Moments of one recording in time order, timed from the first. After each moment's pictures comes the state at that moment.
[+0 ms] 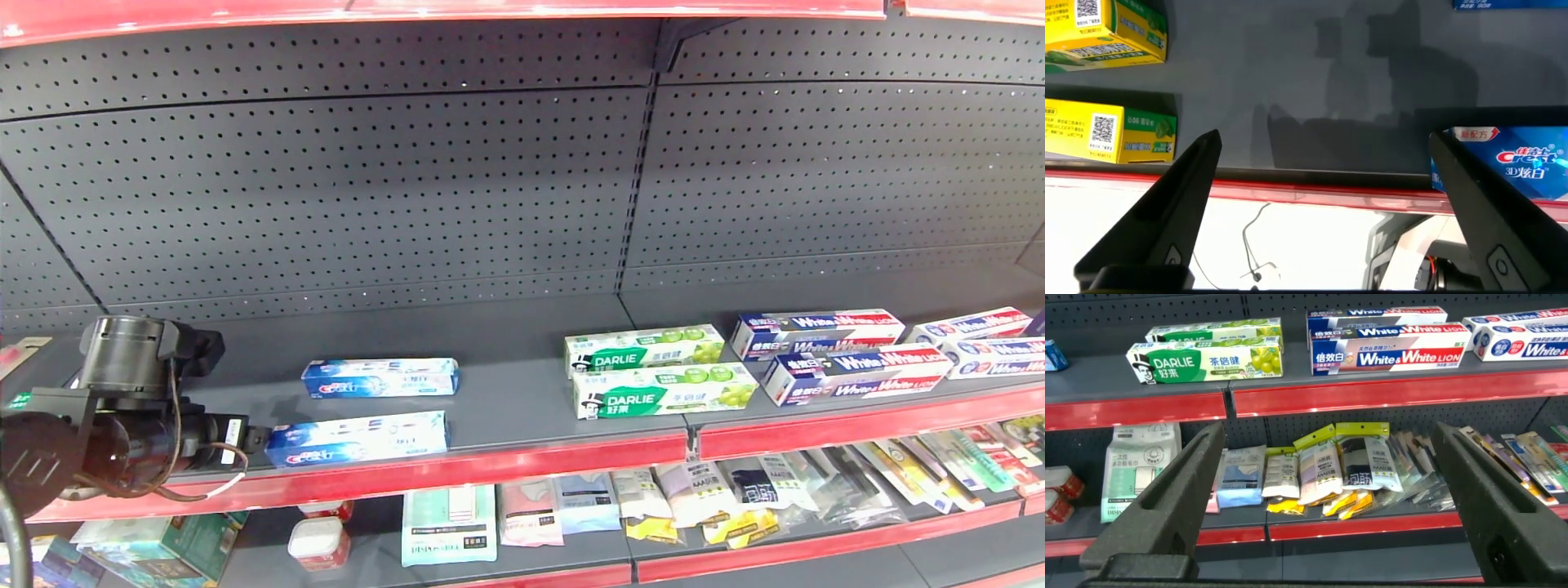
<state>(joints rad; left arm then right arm) -0.02 1.67 -0.57 -0.29 0.26 0.03 0.00 0.00 0.00 0.00 0.02 0.01</state>
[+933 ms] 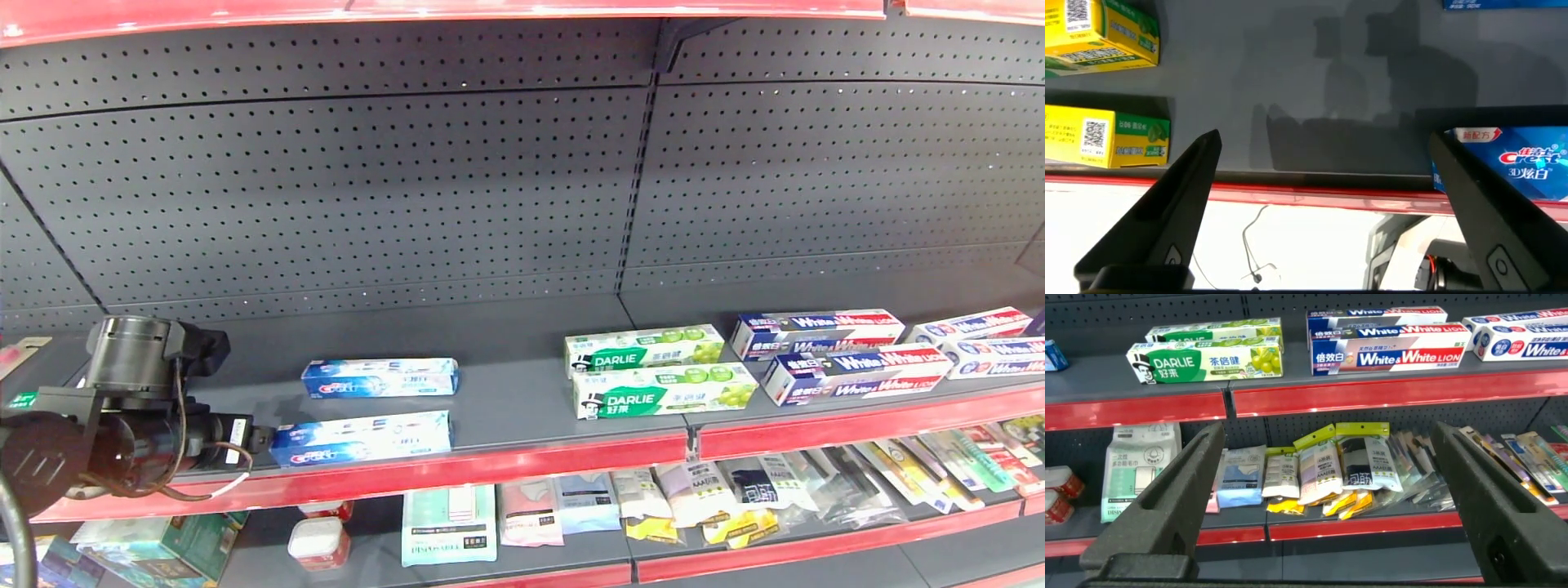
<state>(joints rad) -0.03 1.68 -0.57 -0.30 0.26 0.03 0.00 0.00 0.00 0.00 0.02 0.01</state>
